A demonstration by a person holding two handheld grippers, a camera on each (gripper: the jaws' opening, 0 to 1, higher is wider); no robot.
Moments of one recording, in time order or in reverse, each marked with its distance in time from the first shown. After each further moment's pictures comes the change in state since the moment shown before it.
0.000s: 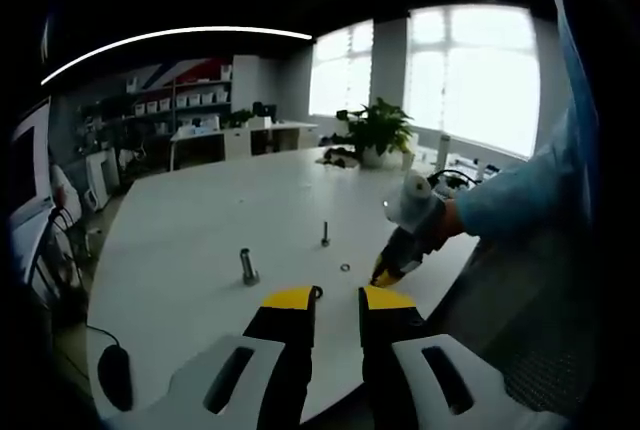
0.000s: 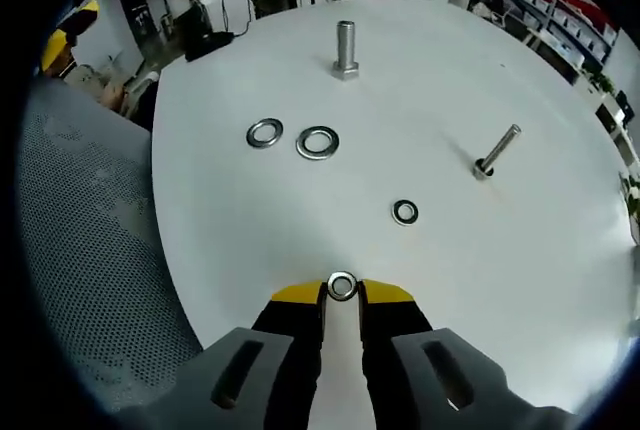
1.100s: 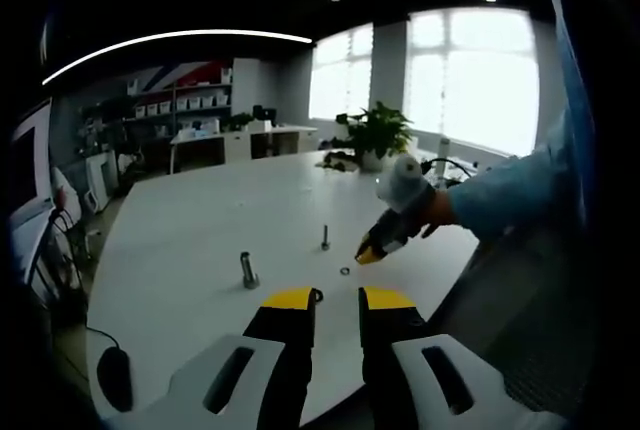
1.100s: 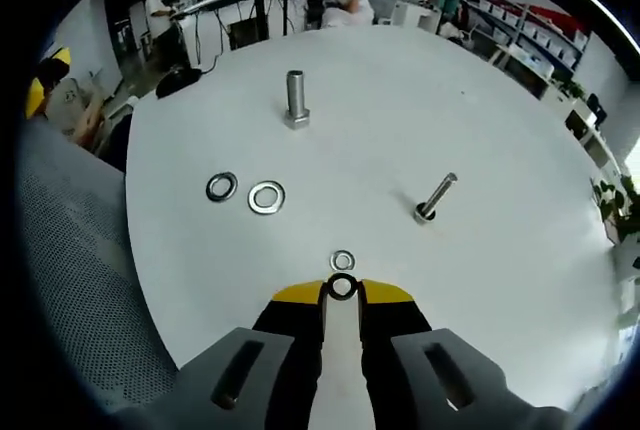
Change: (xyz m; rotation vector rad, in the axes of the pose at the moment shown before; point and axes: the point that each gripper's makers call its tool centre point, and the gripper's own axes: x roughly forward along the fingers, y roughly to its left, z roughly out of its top) left arm -0.001 0.000 0.003 0.001 -0.016 -0.003; right arm -0.018 -0.051 0.043 0.055 -0.129 -0.143
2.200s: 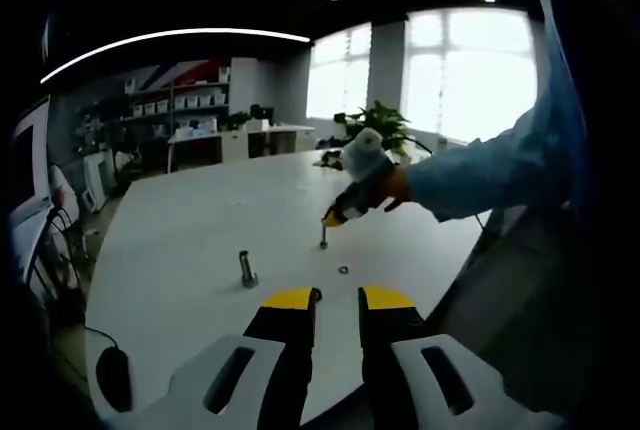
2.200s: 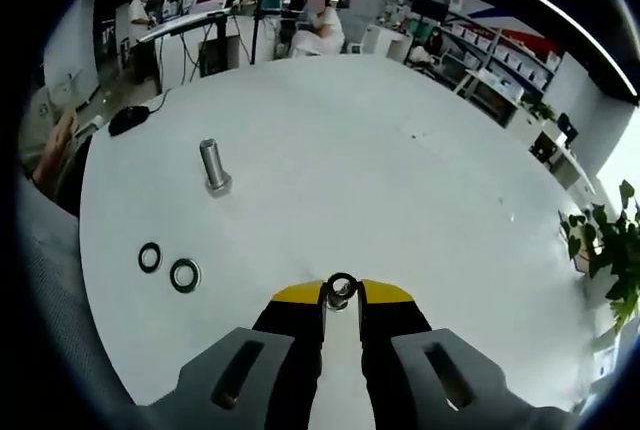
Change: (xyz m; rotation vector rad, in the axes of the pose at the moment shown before) left arm -0.001 0.002 -0.001 -0.003 0.001 -0.012; right arm 0.017 -0.067 0.067 -0.022 -0.077 -0.135
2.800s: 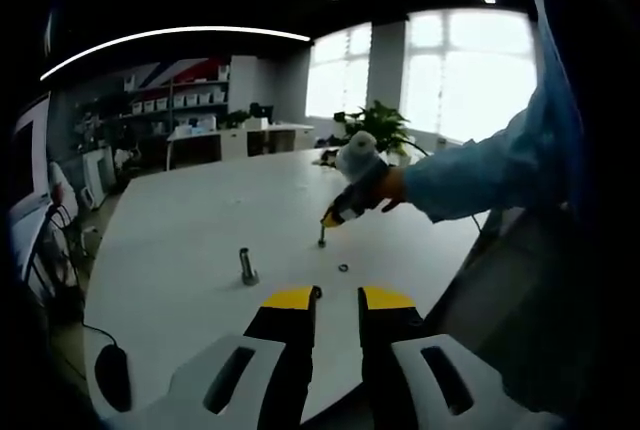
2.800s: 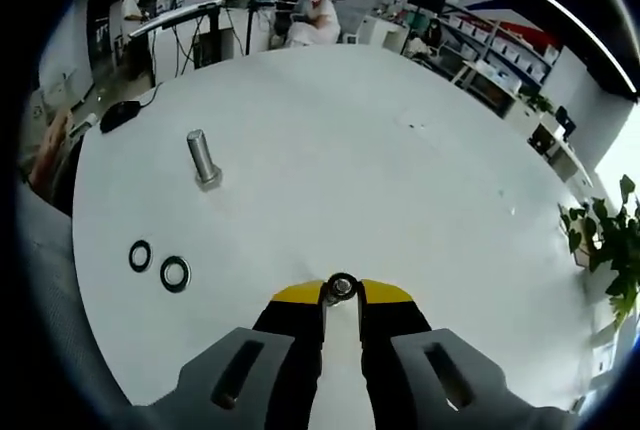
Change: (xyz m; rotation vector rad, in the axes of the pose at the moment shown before) left arm -0.002 0.003 -0.003 -0.009 0.006 -0.007; right arm 0.007 -0.002 -0.006 0.009 0.031 -0.010
